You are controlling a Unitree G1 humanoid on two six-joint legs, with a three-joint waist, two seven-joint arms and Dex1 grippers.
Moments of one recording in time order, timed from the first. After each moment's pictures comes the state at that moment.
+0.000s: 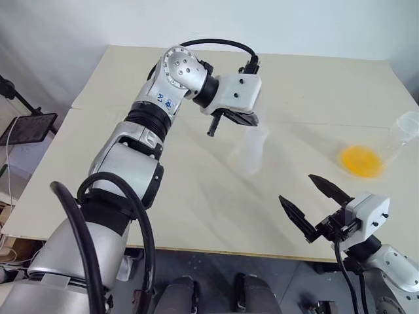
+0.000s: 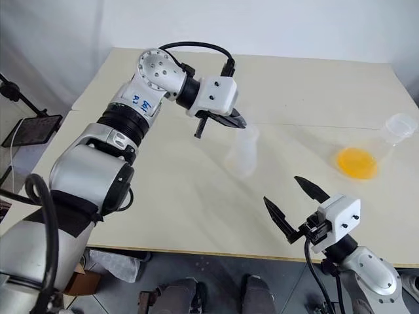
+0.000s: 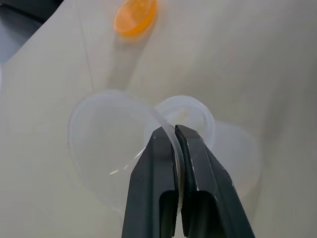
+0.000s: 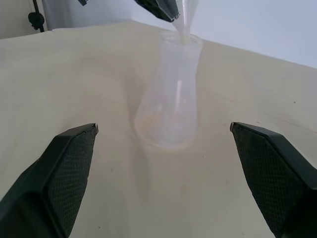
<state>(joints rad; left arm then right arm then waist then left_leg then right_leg) -1.59 0.21 -0.26 1.23 0.18 -0.47 -1.29 0.34 -0.44 -0.28 -0.70 0.49 0.17 0.56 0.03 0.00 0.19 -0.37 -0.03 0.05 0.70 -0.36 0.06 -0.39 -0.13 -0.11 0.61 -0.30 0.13</state>
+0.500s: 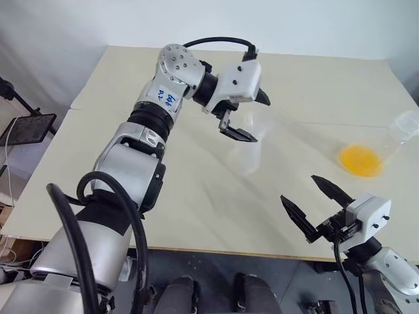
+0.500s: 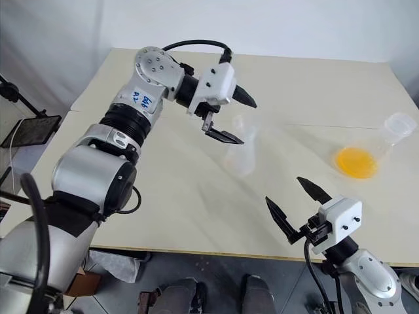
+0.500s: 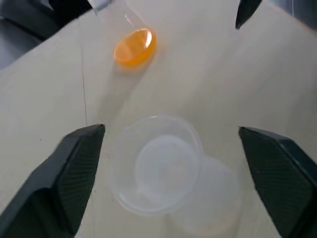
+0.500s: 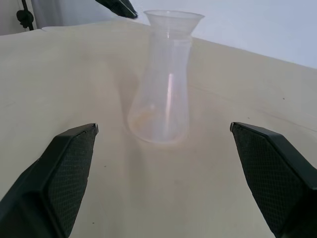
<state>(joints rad) -1.58 0.23 -0.12 1.22 0.06 -0.33 -1.41 0.37 -0.43 -0.28 -0.71 0.47 0.16 0.54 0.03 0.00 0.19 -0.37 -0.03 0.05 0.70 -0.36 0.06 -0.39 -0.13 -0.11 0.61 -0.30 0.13</state>
